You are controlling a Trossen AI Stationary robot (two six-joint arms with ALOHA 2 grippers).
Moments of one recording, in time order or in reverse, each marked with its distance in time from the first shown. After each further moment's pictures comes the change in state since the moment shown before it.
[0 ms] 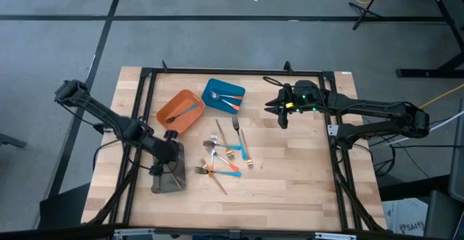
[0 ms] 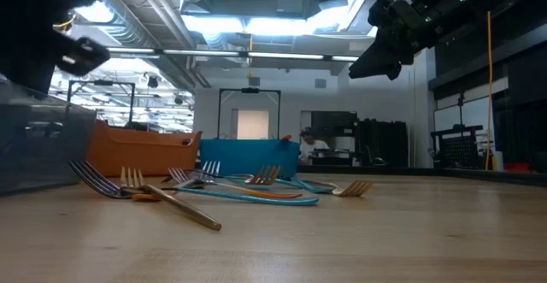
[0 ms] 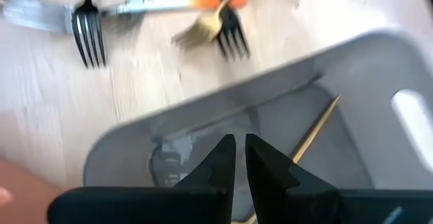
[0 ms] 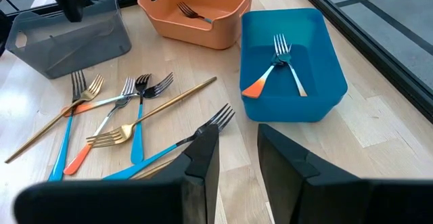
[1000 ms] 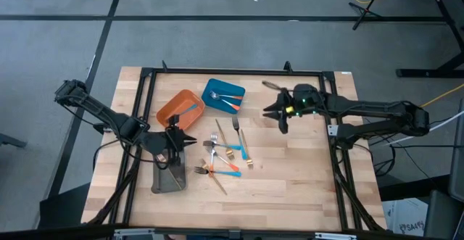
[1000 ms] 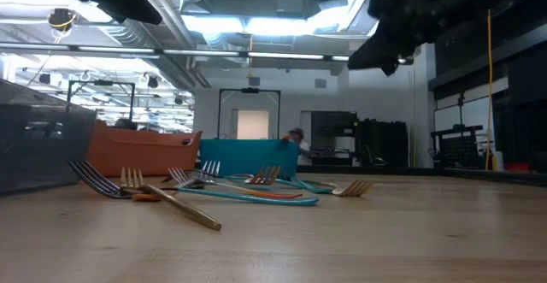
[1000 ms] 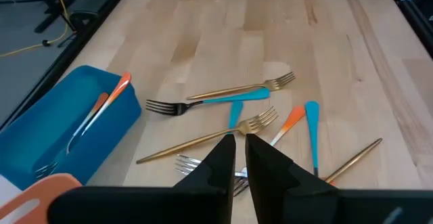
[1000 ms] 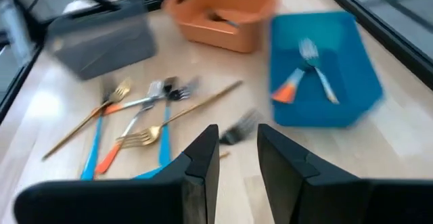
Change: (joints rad) left arm 0.000 0.000 0.113 0.251 -0.512 0.001; right arm 0.073 0.000 0.000 0.025 -0.030 0.023
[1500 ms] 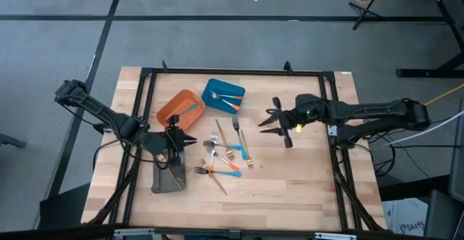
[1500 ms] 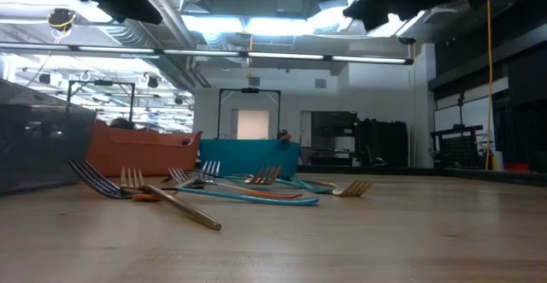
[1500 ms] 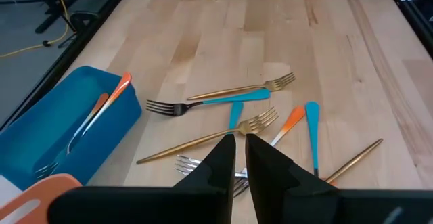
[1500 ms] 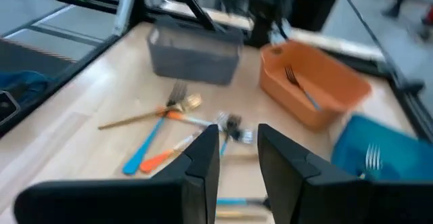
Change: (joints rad) left arm 0.000 0.000 0.000 0.002 -0.002 0.000; right arm 0.197 0.004 0.052 0.087 -0.058 -0.316
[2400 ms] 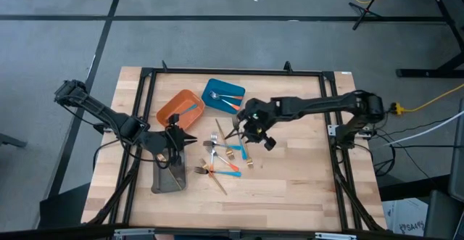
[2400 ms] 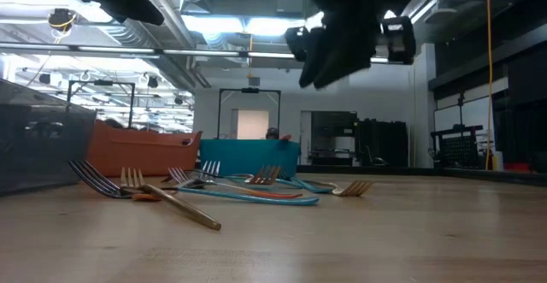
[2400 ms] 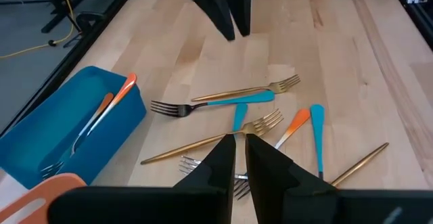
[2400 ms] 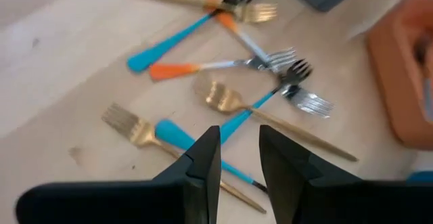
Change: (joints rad) left arm 0.008 0.000 0.000 0.002 -0.011 0.000; right arm -0.002 0.580 0.484 -0.488 -0.100 -0.583
